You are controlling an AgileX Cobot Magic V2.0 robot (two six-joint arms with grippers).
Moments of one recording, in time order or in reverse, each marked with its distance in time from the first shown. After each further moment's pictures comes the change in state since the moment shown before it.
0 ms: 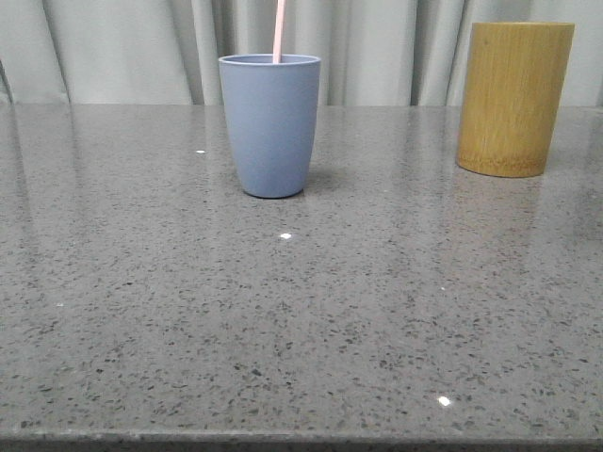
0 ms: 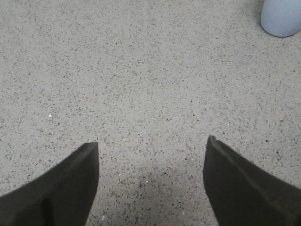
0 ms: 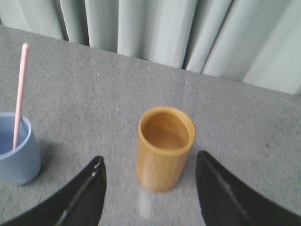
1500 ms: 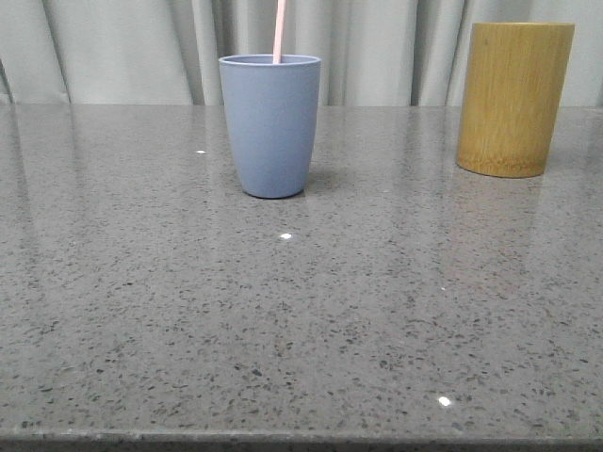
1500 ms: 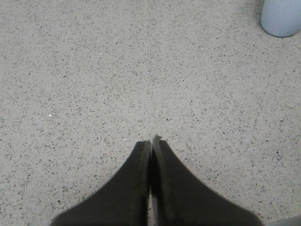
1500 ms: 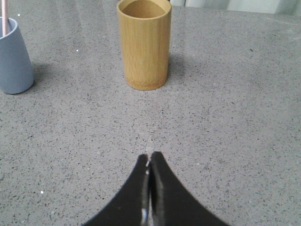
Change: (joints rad) left arm 0.000 0.000 0.000 0.000 0.000 0.000; right arm 0.000 -0.616 0.544 -0.023 0.093 0.113
